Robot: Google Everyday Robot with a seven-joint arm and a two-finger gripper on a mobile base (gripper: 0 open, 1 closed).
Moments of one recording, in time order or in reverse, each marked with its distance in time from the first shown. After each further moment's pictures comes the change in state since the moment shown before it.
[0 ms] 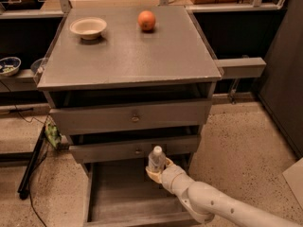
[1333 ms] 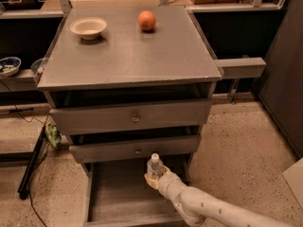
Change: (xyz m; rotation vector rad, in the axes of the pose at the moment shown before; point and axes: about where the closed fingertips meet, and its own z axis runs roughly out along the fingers) arm 0.069 0.005 0.037 0.033 0.082 0.061
